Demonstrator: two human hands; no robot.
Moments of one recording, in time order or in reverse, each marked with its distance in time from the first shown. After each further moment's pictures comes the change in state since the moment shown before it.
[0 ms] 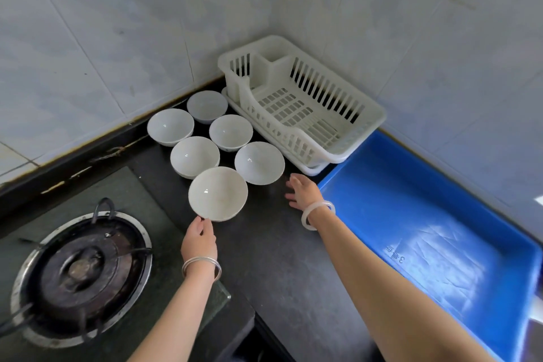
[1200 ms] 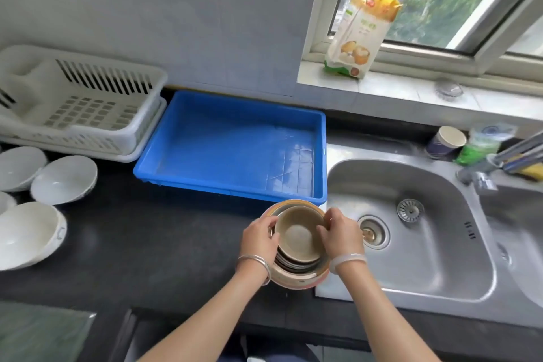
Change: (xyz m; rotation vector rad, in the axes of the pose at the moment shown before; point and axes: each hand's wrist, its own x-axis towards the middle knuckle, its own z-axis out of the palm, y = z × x) left_hand -0.308 -0.095 0.160 0.895 -0.953 0.701; right_hand -0.263 0.248 -0.250 -0.481 0.837 0.131
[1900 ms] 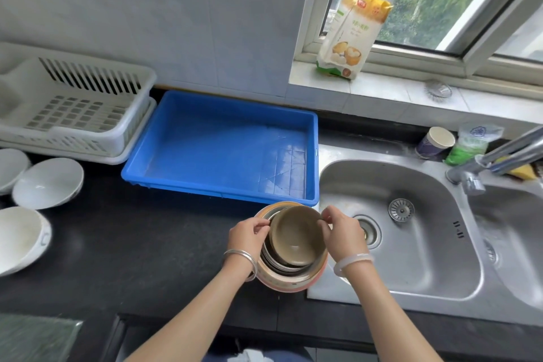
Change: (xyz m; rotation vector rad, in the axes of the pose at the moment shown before) left_hand 0.016 -0.007 -0.002 -0.095 -0.042 -0.086; right_hand 0.001 0.004 -0.023 0.002 -0.017 -0.090
